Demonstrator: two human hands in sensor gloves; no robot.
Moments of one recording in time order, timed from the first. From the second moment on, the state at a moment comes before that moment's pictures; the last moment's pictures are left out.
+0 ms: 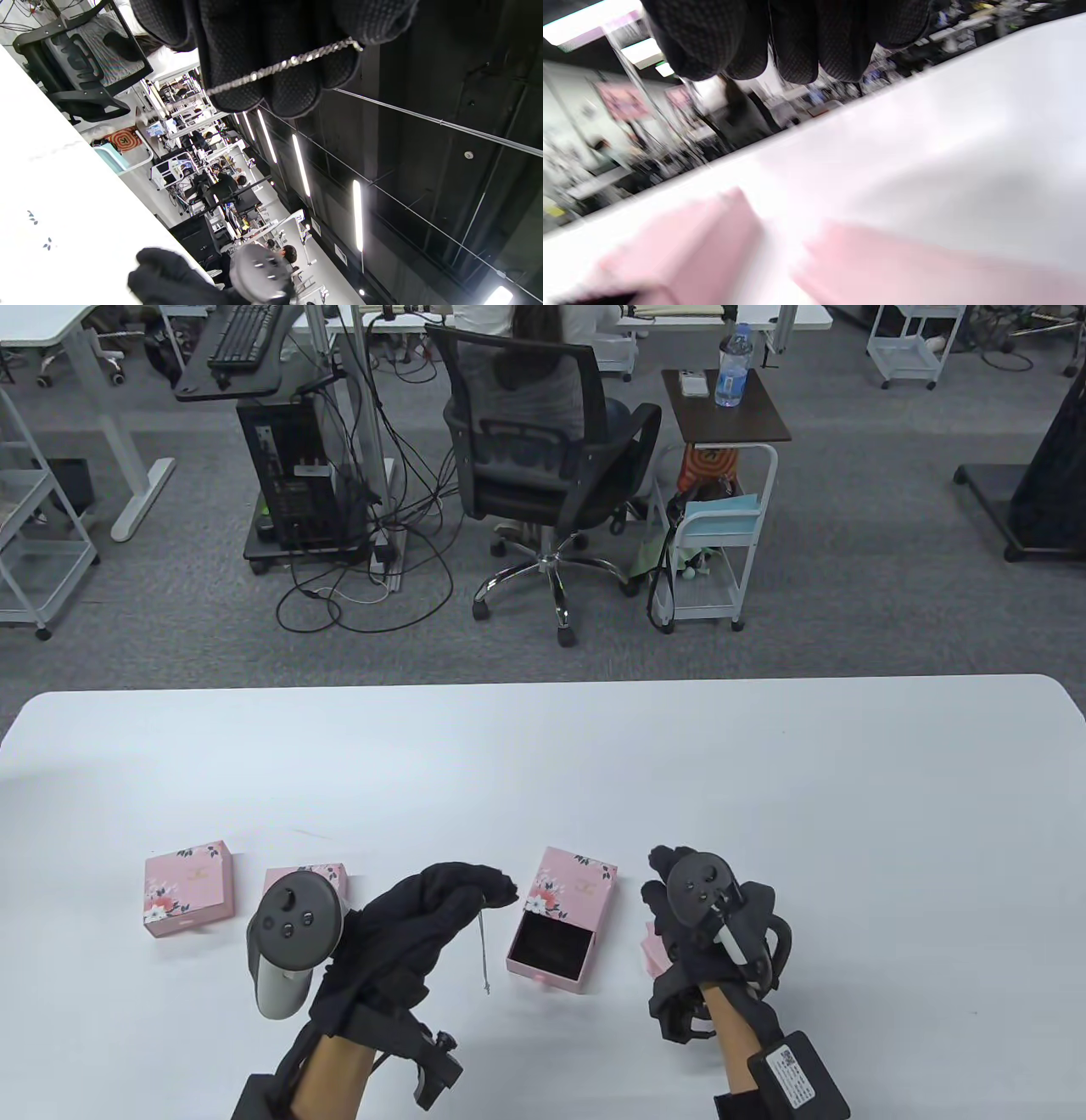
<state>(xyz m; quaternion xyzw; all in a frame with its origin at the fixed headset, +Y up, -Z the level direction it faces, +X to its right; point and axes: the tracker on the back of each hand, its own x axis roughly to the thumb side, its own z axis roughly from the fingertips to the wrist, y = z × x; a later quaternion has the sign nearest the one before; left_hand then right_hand) -0.185 -0.587 -0.300 0.02 -0.24 0.56 0.79 0.141 -0.716 -0.379 -0.11 0.03 0.98 0.18</state>
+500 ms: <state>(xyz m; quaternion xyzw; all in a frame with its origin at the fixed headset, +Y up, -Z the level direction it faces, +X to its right) -0.181 -0.586 -0.295 0.02 -0.26 0.57 0.78 0.142 -0.766 -0.389 -0.17 0.15 0.97 0.05</state>
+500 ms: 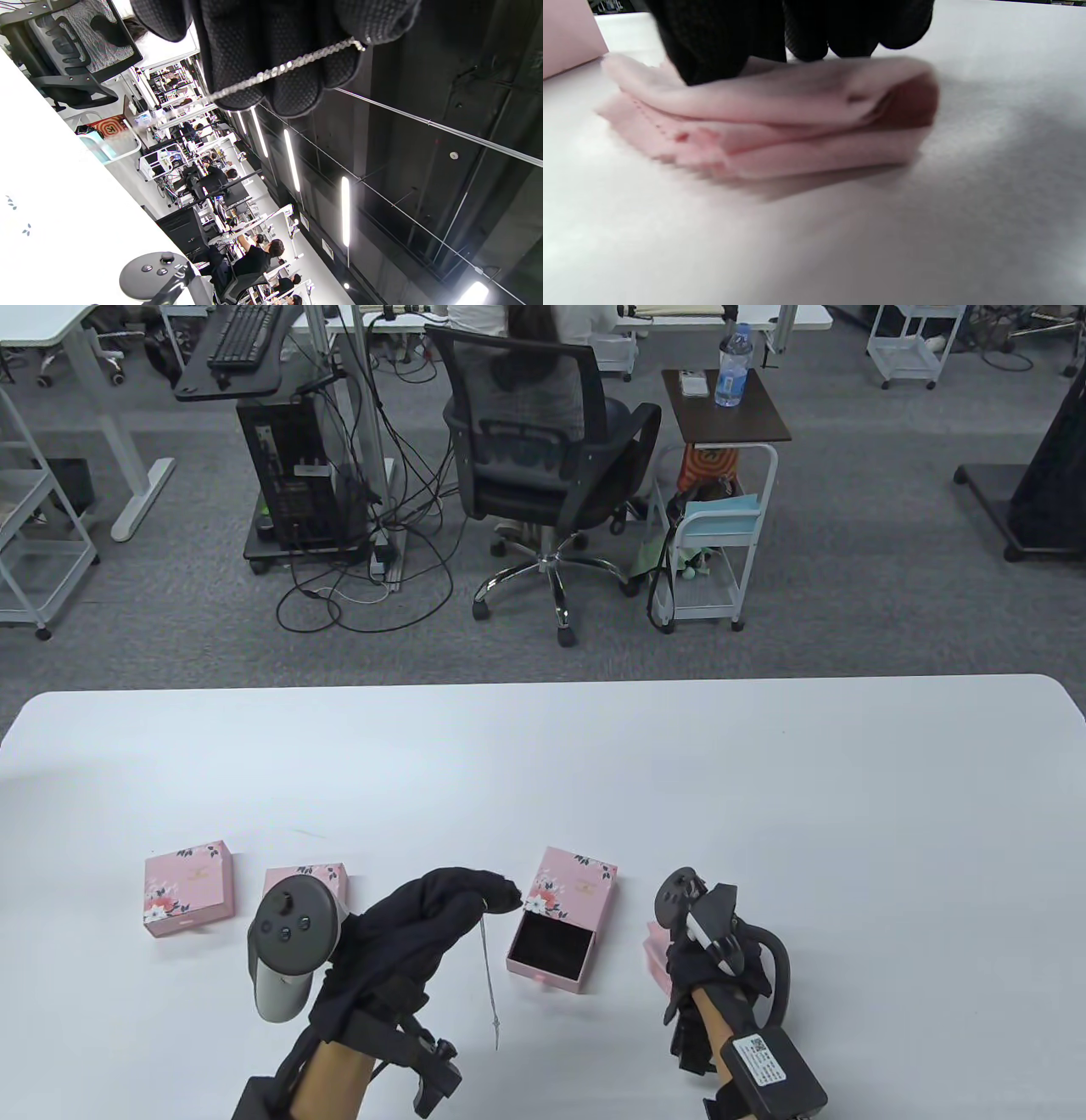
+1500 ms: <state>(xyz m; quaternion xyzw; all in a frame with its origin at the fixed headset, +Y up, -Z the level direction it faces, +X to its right) -0.187 -0.578 -0.288 0.14 -0.19 0.47 0.85 0.071 -0.650 -0.350 0.15 -0.11 0.83 0.53</state>
